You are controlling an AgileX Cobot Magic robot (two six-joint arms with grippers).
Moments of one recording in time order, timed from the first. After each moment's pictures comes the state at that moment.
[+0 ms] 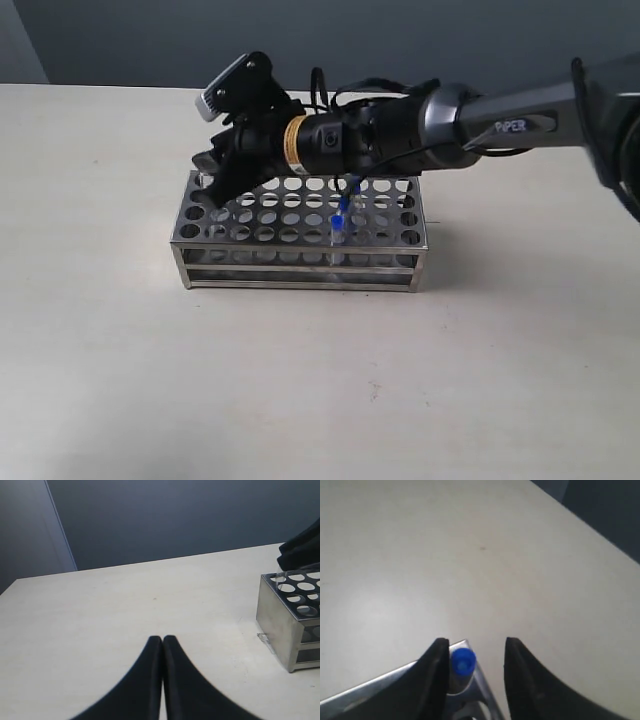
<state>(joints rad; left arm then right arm) 0.10 0.01 0.00 0.04 0.23 0.06 0.77 2.17 -1.43 -1.10 -0.40 0.81</state>
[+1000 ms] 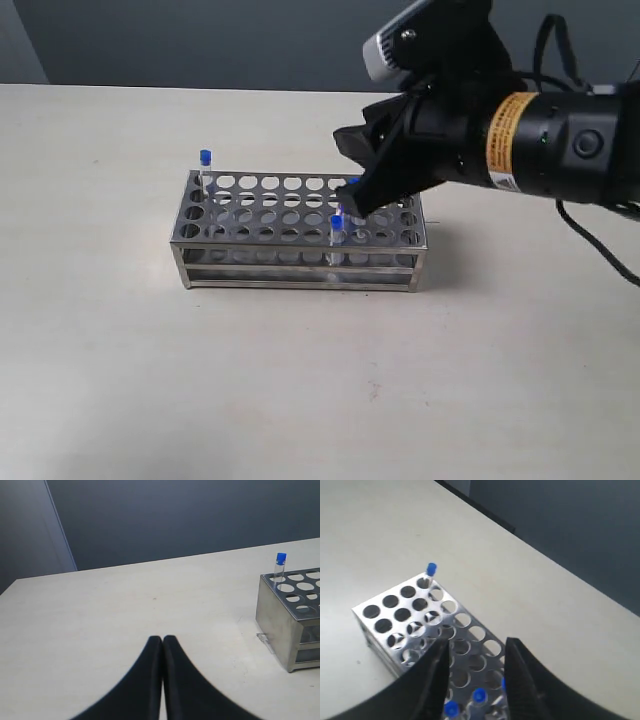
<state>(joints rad) 0.10 0.01 0.00 0.04 0.23 0.06 0.77 1.36 -0.79 -1.03 -0.09 0.86</state>
